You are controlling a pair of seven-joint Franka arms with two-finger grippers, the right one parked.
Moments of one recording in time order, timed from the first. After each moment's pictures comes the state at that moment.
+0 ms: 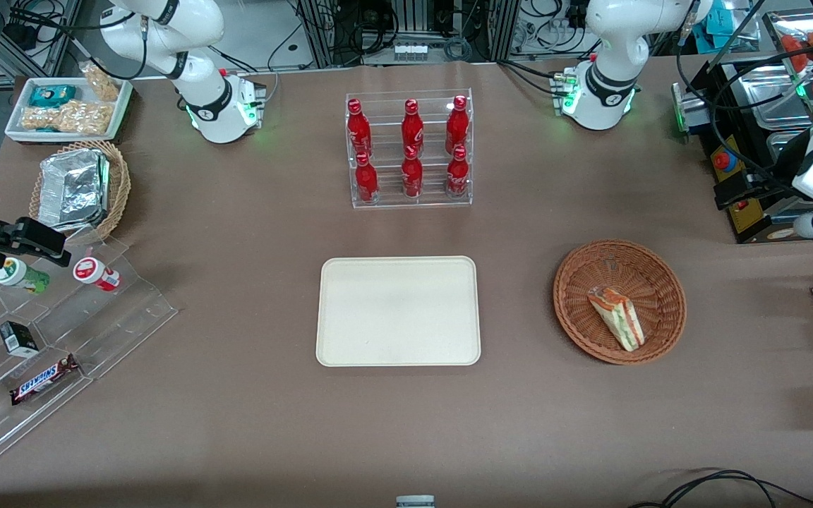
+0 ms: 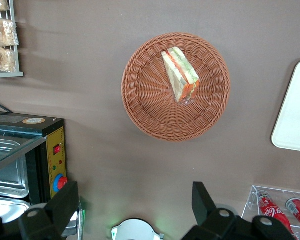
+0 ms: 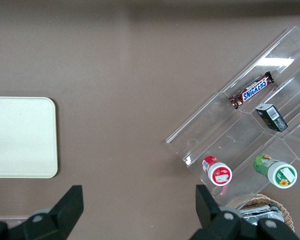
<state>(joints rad) 0.12 0.09 -0.20 -1.44 0.08 1.37 -0.22</state>
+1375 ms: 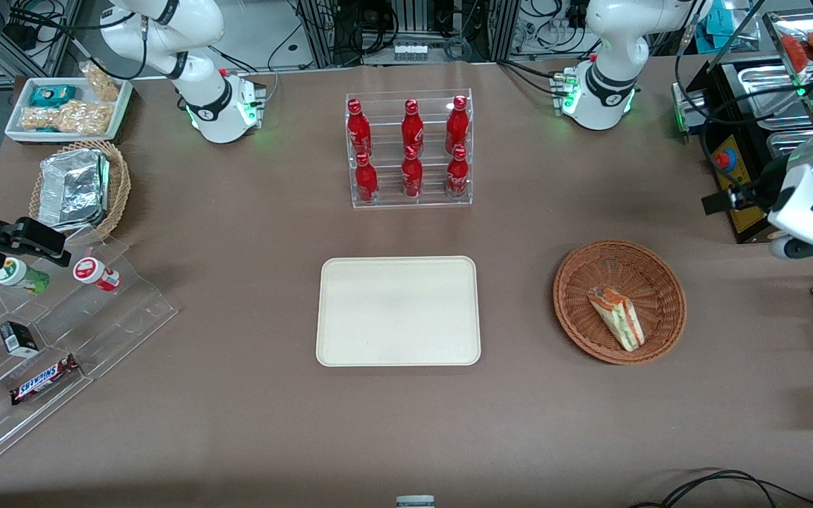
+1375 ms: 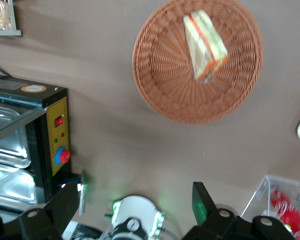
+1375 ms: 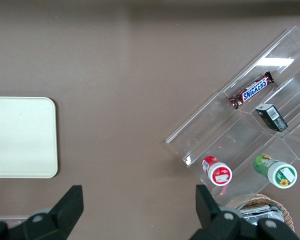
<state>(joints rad) 0.12 0.16 -0.19 -1.50 0.10 1.36 -0.31</state>
